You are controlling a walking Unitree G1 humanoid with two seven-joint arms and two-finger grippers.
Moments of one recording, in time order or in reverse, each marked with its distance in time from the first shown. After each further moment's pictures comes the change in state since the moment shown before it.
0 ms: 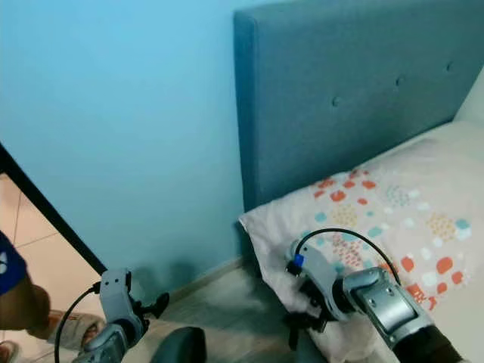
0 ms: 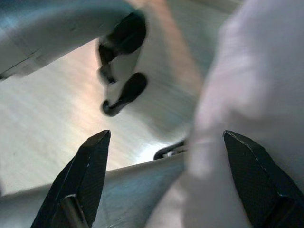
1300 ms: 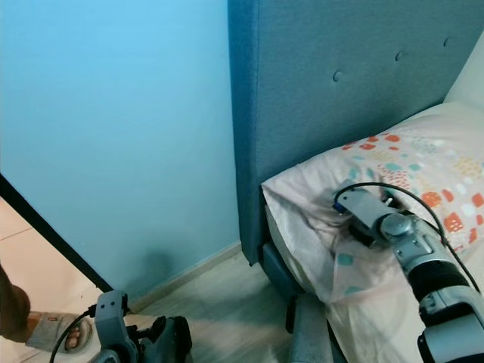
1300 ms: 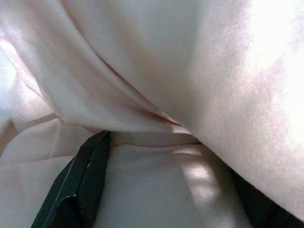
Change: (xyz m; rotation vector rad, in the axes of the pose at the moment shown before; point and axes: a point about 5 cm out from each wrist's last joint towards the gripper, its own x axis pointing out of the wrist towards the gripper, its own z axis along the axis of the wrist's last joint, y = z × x) left arm -0.017 0.012 -0.029 -0.001 0.048 0.016; right arm -0.081 -0.125 0.004 -0.165 0.091 -0.962
